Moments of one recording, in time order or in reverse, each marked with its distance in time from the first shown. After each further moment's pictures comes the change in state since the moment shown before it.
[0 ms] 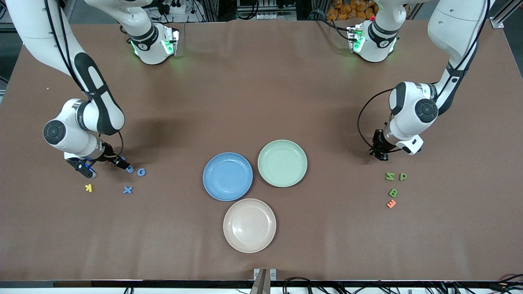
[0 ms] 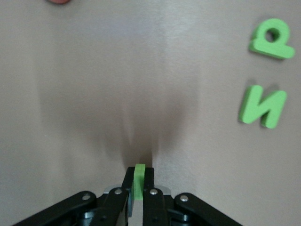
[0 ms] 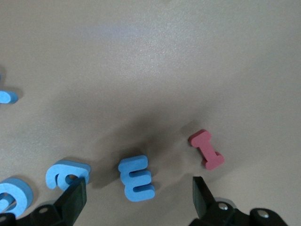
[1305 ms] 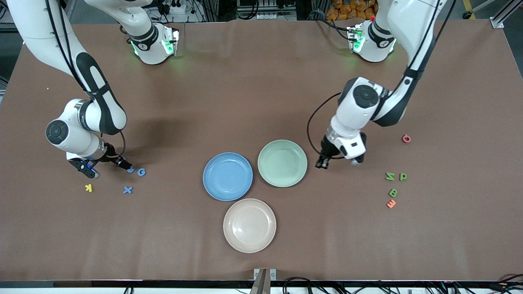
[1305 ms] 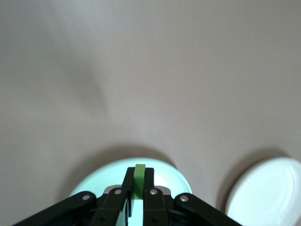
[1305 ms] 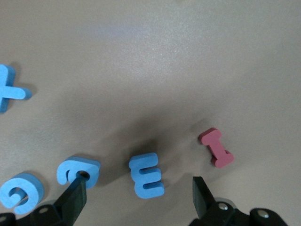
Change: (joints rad) left arm -0.356 0.051 -0.026 0.323 0.049 -0.001 -0.049; right arm 0.000 -0.004 0.013 -0.002 0.000 0.008 0.000
